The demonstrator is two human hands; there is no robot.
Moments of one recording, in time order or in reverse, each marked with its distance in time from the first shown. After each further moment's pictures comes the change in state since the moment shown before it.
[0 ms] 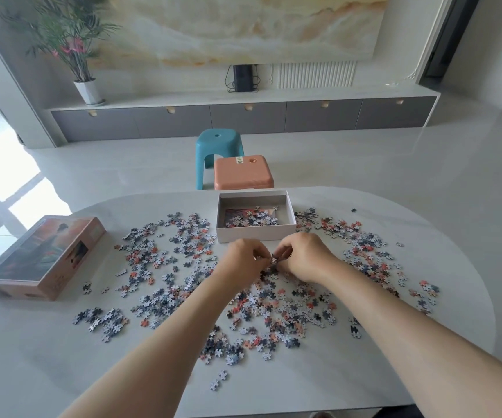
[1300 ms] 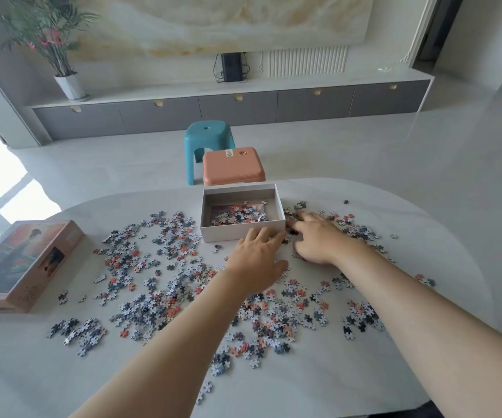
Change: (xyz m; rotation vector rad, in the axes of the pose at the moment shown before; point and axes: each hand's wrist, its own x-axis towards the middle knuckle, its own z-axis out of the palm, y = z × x) left_hand 0.021 0.019 0.037 0.490 -0.091 0.325; right_hand 0.043 0.058 -0.022 -0.391 -0.132 0.038
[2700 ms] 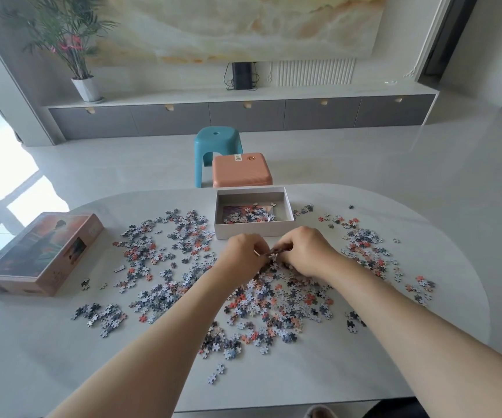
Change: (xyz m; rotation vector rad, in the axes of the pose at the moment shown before) left_hand -0.027 -0.025 -0.021 -0.432 0.104 -0.270; right_hand -0.046 -0.056 0.001 0.396 0.140 -0.059
